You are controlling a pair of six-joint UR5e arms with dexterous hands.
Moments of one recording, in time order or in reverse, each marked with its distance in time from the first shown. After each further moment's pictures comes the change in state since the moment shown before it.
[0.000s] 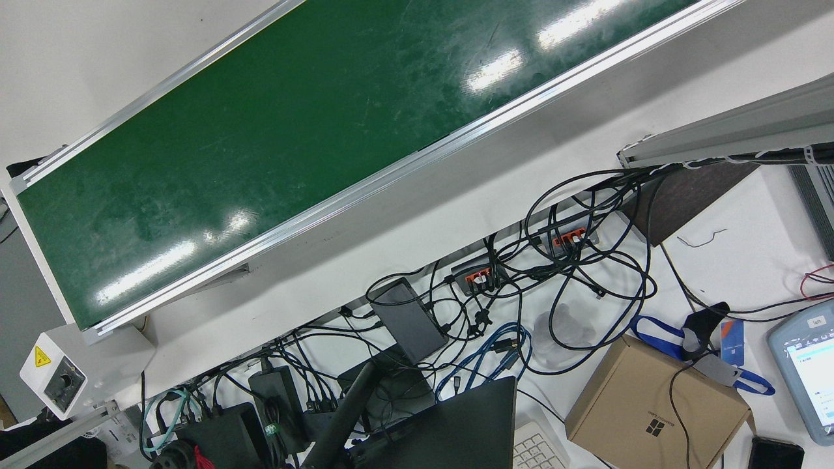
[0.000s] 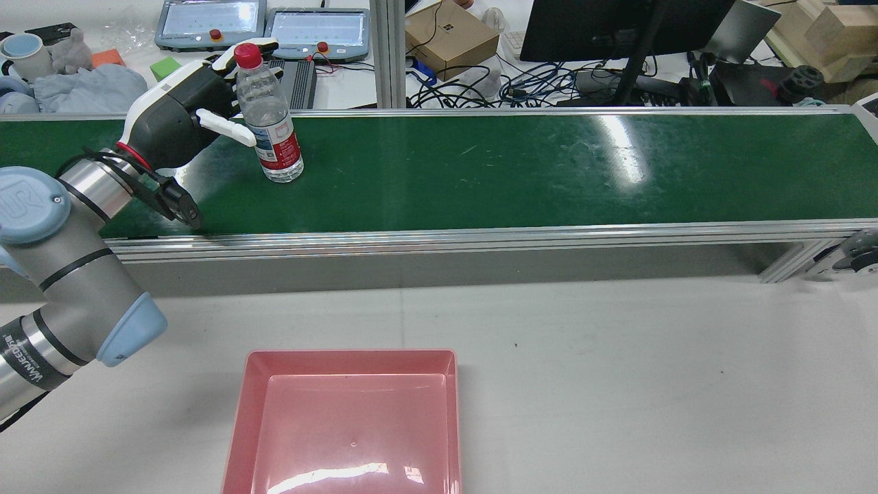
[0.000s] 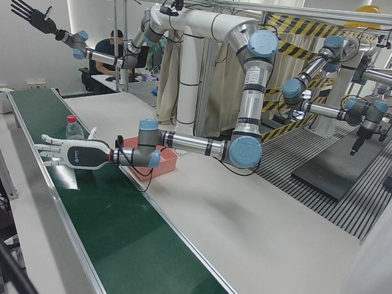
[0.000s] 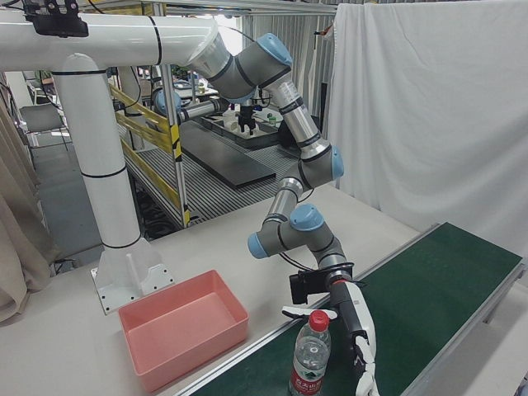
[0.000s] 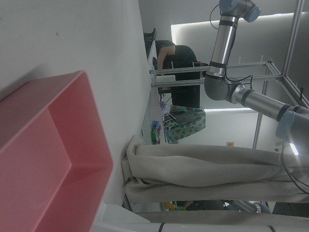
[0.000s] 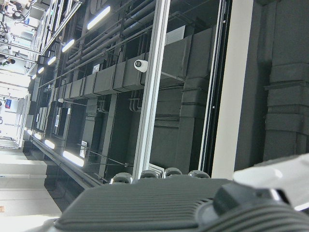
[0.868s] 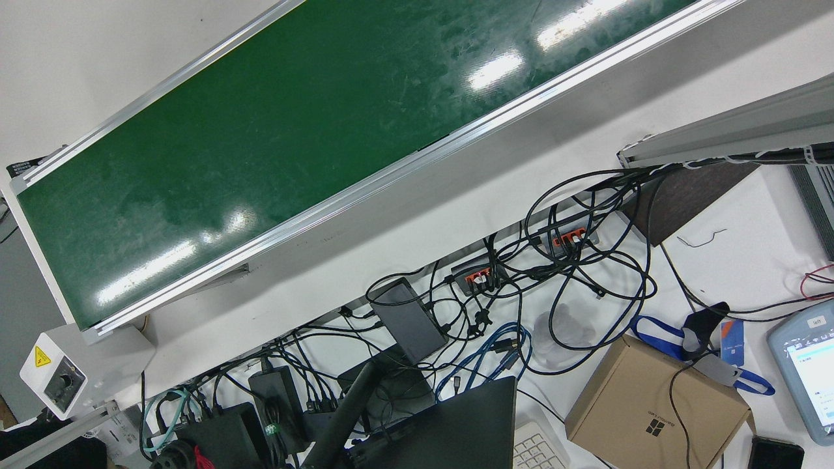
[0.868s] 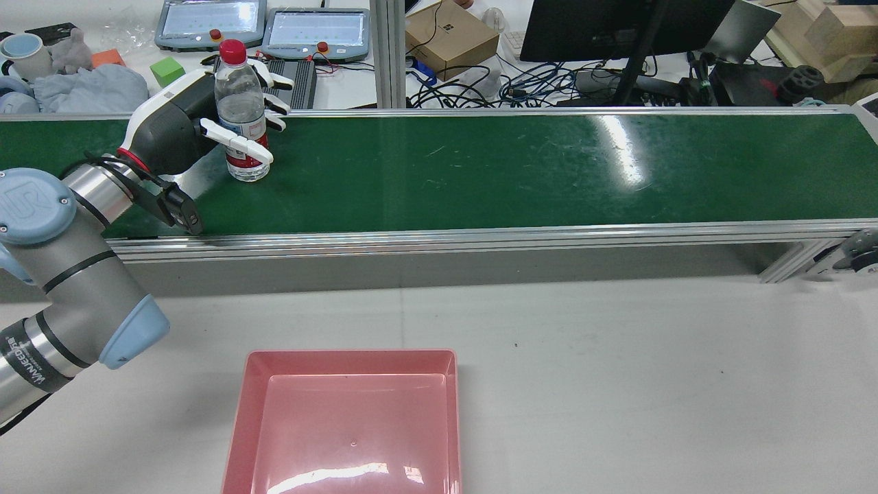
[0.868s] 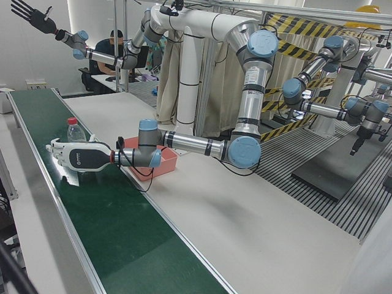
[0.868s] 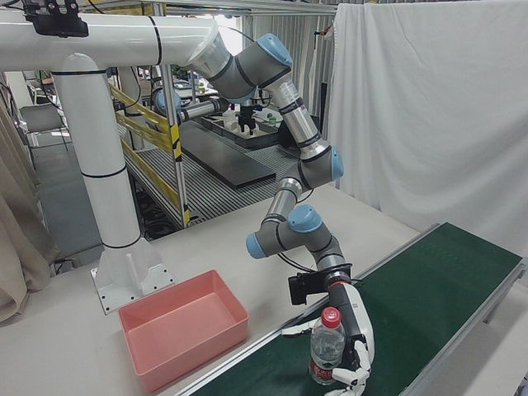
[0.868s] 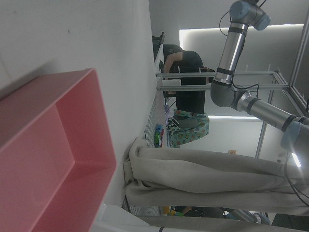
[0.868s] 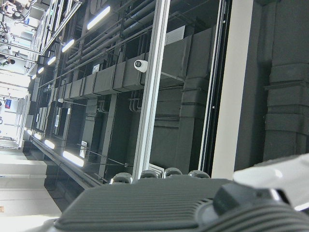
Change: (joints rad) left arm 0.006 -0.002 -0.003 0.062 0.004 0.002; right arm 0.000 0.000 0.000 0.000 0.000 0.000
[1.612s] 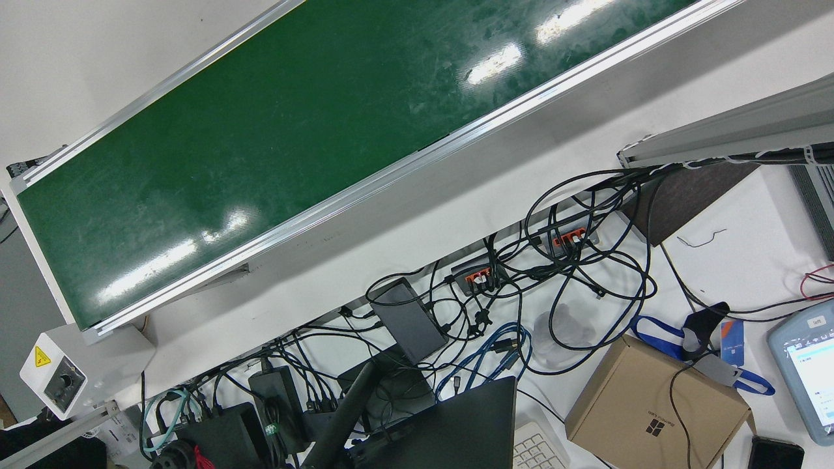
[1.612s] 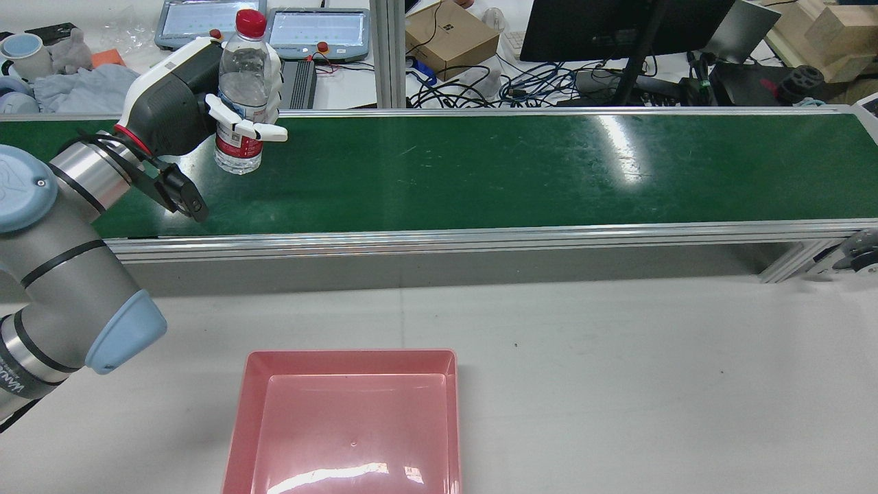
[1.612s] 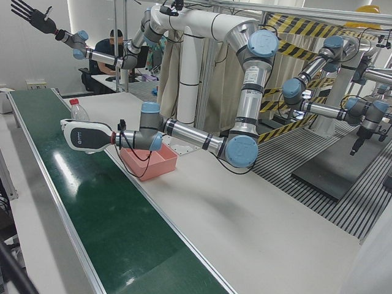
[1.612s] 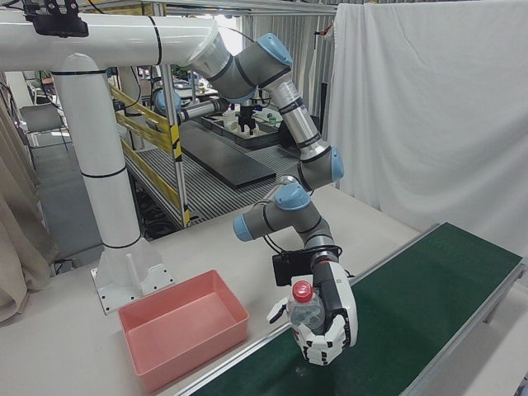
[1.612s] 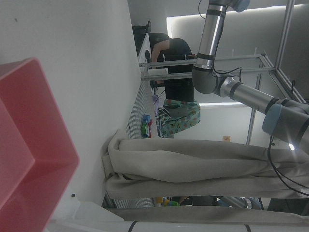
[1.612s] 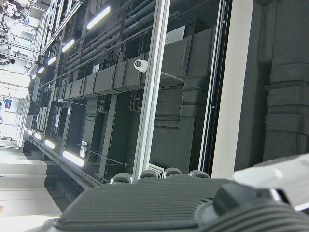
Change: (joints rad) left arm -0.001 -0.029 -0.152 0.115 0.013 0.000; right arm 0.000 0.000 0.000 0.000 0.000 0.000
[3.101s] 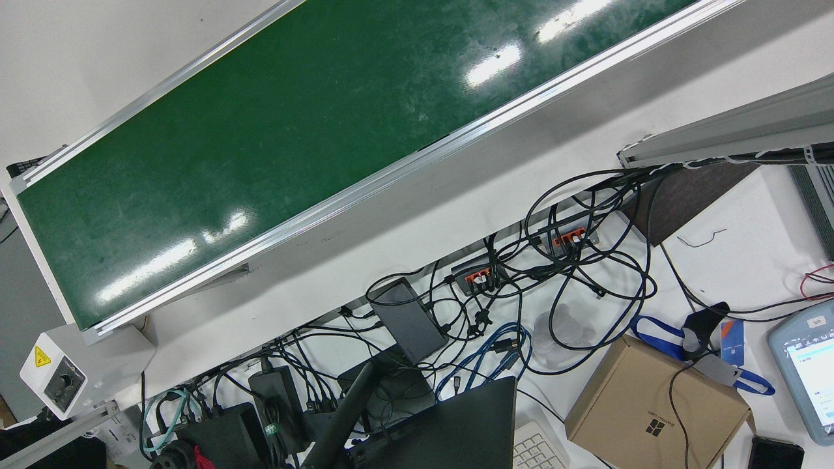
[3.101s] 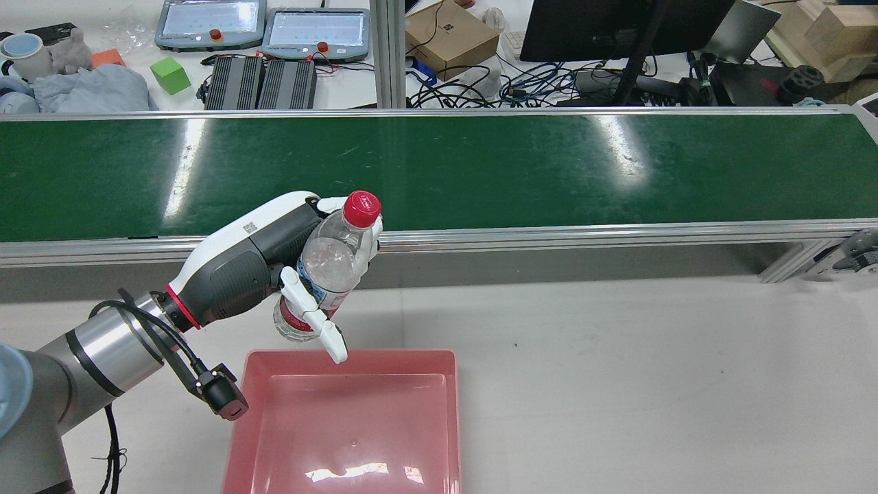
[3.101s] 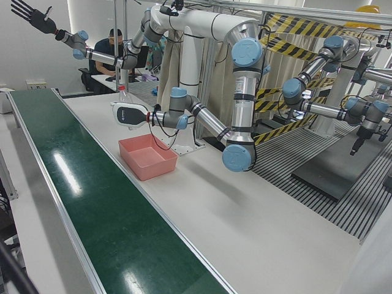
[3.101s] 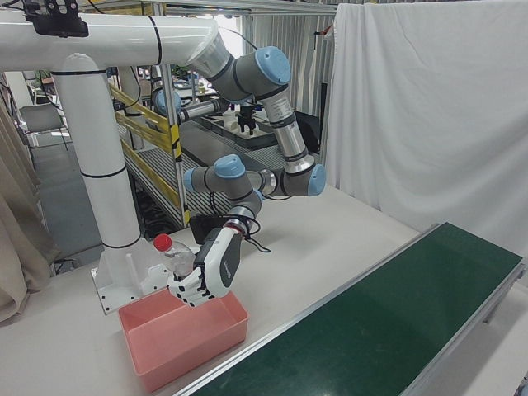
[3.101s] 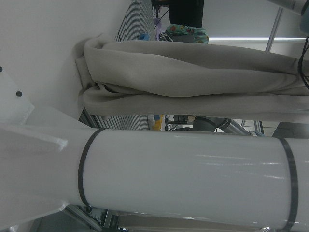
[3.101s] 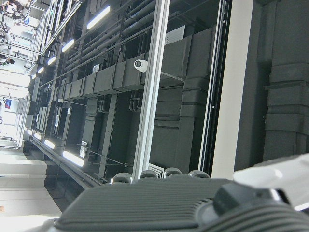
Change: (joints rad) left arm 0.383 0.099 -0.454 0.259 -0.082 0.220; right arm 0.000 0.000 0.000 0.000 0.000 0.000
